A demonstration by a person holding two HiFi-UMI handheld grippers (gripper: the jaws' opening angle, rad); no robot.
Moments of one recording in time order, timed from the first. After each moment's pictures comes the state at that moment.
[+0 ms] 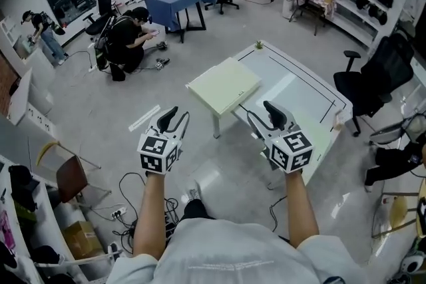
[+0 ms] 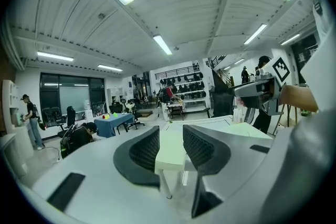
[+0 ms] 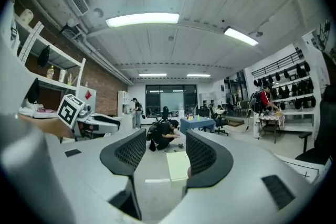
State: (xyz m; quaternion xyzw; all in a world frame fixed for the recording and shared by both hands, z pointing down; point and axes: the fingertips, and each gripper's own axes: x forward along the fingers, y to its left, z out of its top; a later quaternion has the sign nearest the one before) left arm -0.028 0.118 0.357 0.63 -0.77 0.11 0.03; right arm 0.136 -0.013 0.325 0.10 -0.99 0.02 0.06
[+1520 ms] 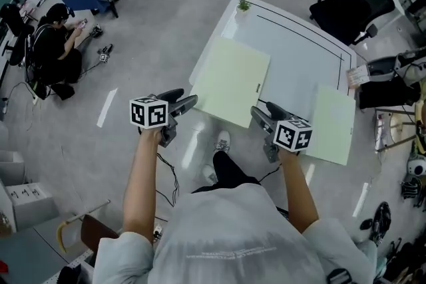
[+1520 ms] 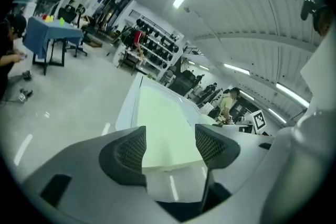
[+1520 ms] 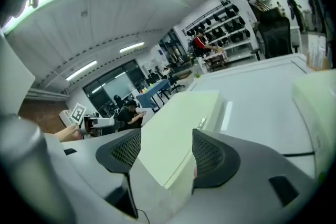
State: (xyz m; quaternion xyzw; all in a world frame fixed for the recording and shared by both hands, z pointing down) left arm -0.264 -0.129 0.559 0.81 -0.45 0.04 0.38; right arm -0.039 -0.157 0.556 0.33 -0.87 0.33 0.15
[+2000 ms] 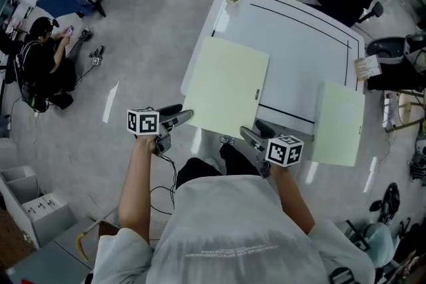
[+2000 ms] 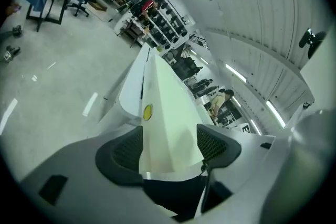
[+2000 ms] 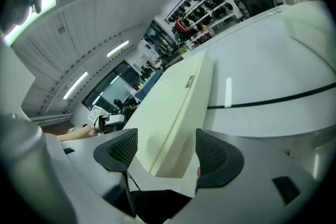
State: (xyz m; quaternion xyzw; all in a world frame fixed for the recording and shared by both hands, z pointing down) left arm -0.259 -0.155 0.652 0.78 -0.34 0.05 0.52; right arm -0.047 -0.138 0.649 0.31 -0.82 0.46 0.14
